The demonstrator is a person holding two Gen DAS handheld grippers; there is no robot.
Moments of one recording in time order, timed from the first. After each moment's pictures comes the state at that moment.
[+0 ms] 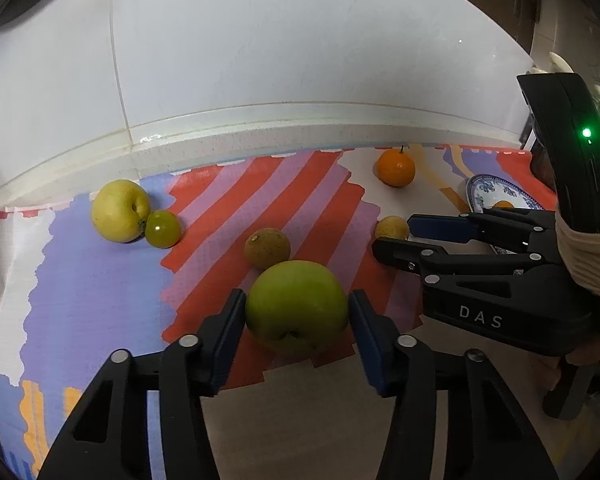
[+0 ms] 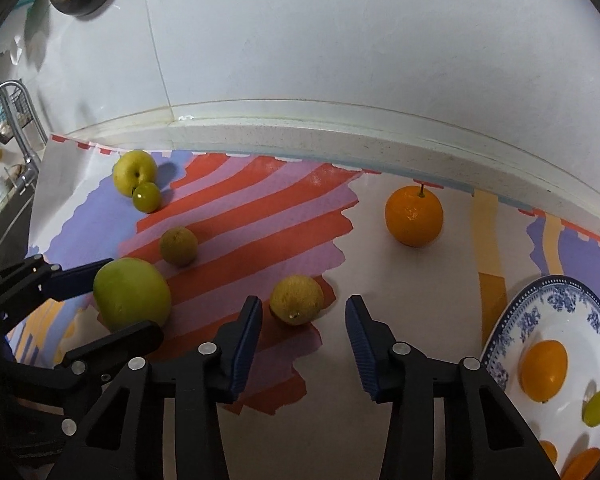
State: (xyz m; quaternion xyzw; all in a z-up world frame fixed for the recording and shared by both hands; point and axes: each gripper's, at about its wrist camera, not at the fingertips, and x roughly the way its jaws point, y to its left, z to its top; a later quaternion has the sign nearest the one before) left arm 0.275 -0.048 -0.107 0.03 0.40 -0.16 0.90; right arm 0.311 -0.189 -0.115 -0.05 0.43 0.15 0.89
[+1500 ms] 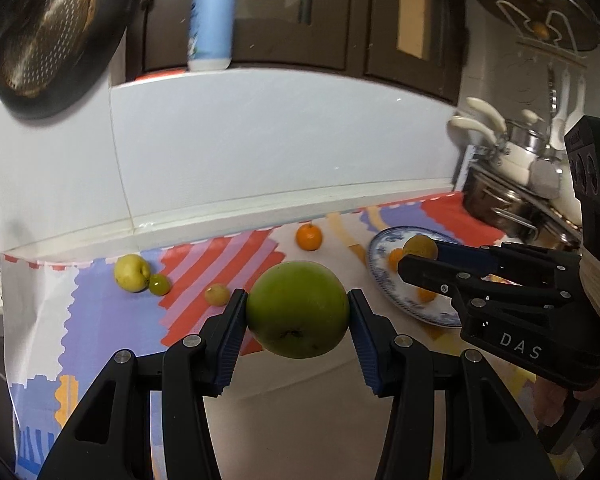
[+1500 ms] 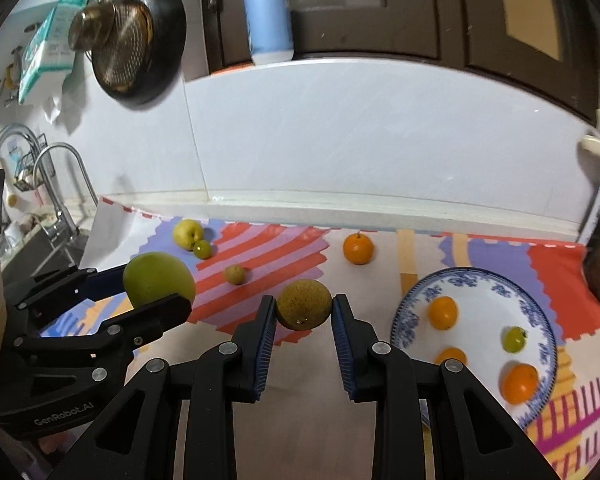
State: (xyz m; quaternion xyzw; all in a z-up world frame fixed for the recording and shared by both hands) left arm 0.170 -0.071 -0.010 0.03 0.29 -0.21 0.93; right arm 0.175 -0.220 -0.010 -0.01 0.32 0.10 0.94
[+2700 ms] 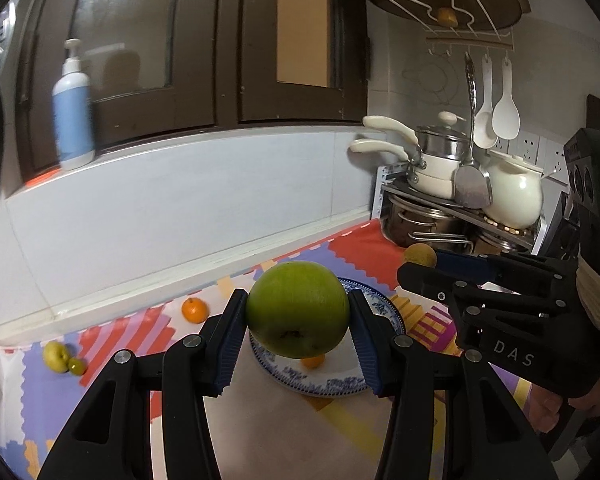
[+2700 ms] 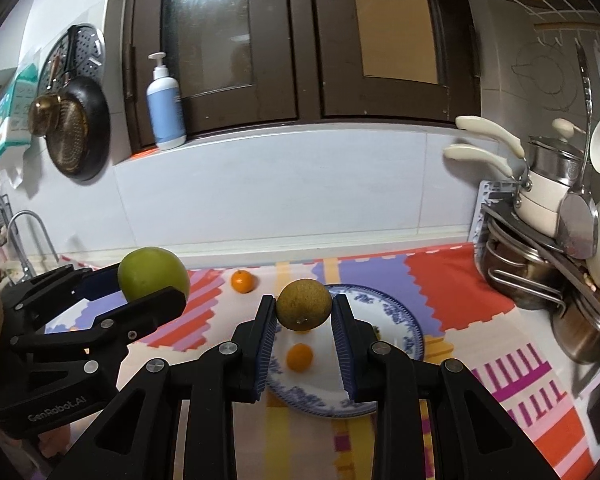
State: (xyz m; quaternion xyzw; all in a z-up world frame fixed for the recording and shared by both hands) left arm 0.149 -0.209 0.040 0.07 0.23 -0.30 0.92; right arm 0.107 -0.342 0.040 0.02 0.25 -0.01 0.97
